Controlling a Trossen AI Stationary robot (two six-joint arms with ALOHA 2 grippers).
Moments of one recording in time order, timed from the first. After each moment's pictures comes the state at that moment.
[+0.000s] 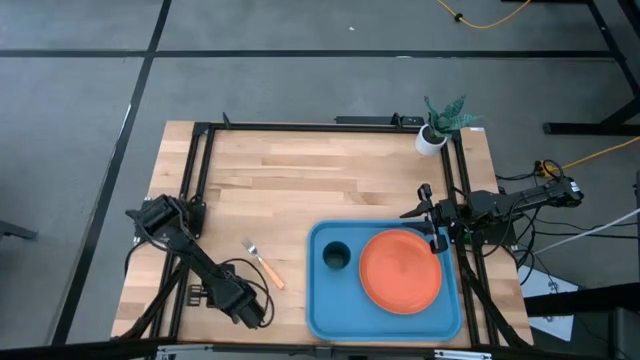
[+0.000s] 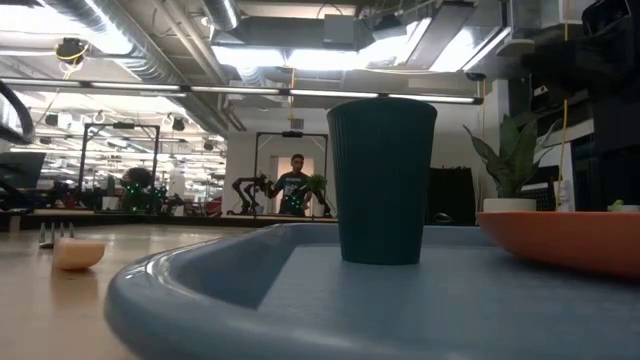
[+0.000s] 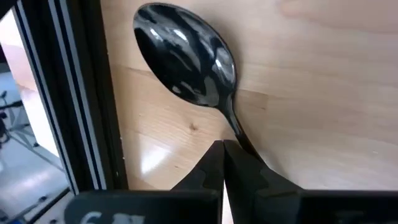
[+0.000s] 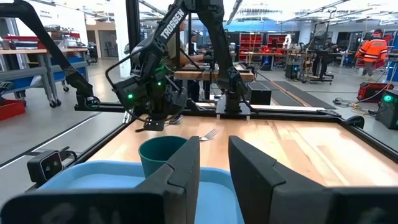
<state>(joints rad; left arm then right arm) -0.80 1.96 1.15 -1.05 0.43 -2.40 0.25 0.20 0.01 0.27 0.10 -0.01</state>
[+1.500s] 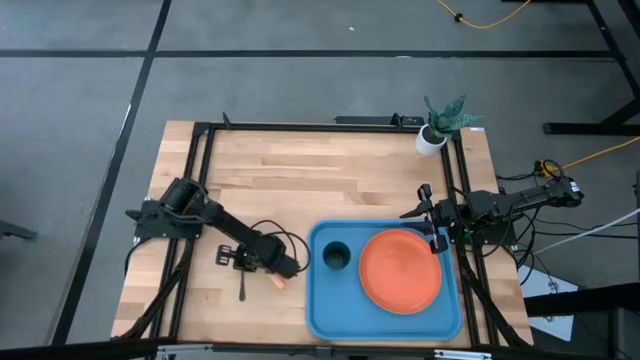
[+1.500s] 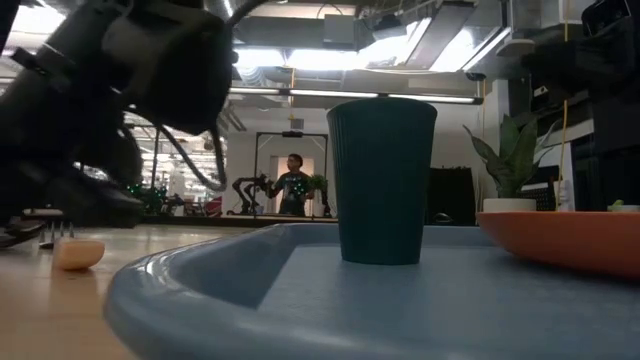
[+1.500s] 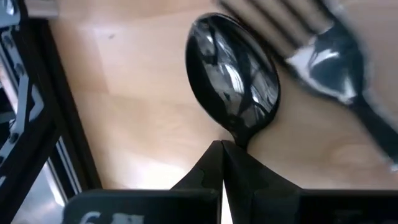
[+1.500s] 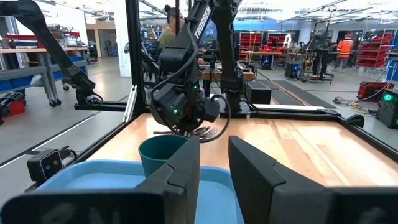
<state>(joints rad) -0.39 1.99 1.16 -1.12 0.18 -1.91 0.25 0.20 0.01 0.26 0.10 0.00</state>
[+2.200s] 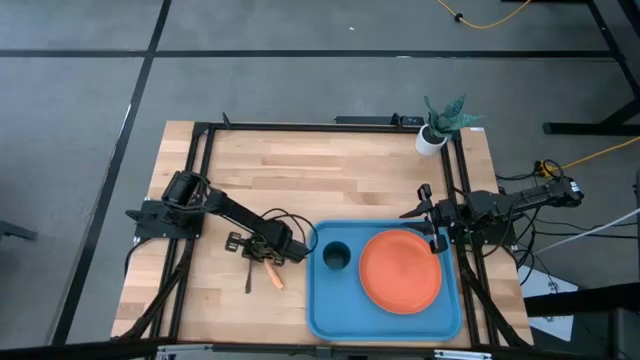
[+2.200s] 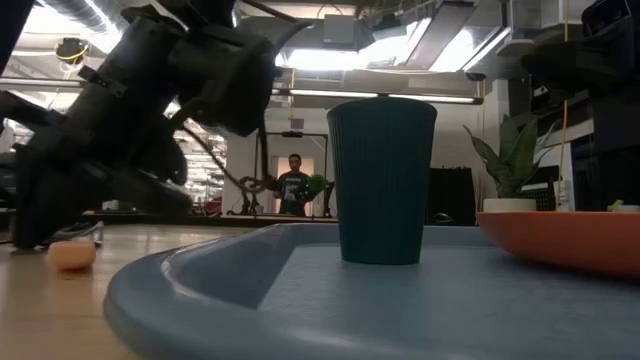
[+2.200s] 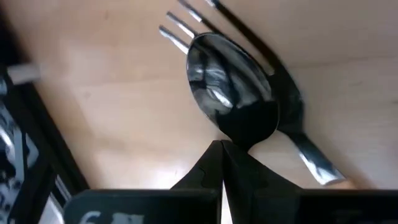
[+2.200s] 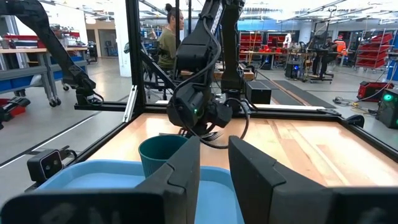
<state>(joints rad) -0.26 1.99 1.18 -1.10 0.13 -1.69 0.25 0.20 0.01 0.26 0.10 0.00</state>
